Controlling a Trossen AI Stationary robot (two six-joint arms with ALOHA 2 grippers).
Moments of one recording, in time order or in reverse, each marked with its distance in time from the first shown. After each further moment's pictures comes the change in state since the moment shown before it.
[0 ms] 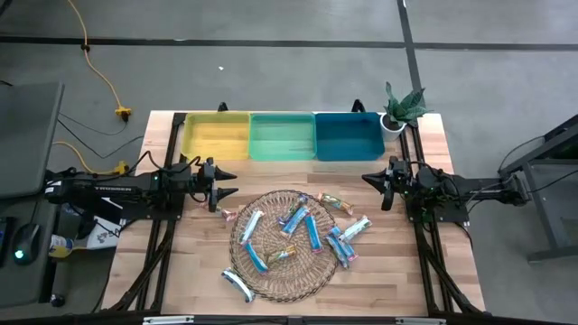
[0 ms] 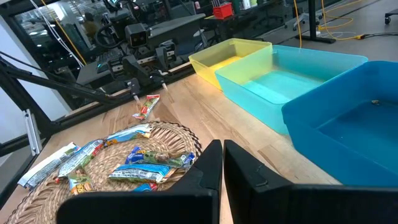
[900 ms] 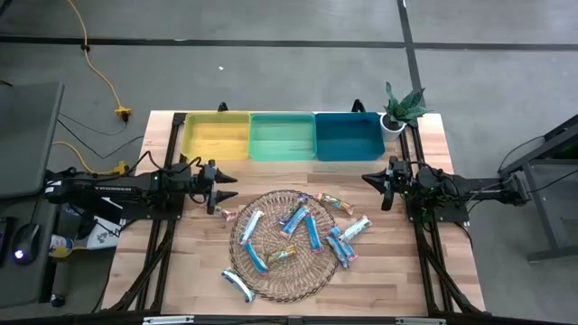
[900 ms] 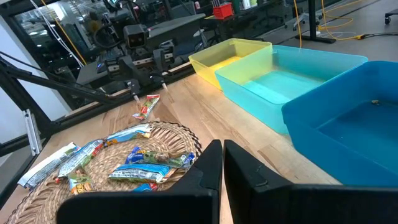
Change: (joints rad) left arm 0.000 0.000 0.000 0.004 0.070 -0.025; right arm 0.000 0.000 0.000 0.000 0.000 0.000
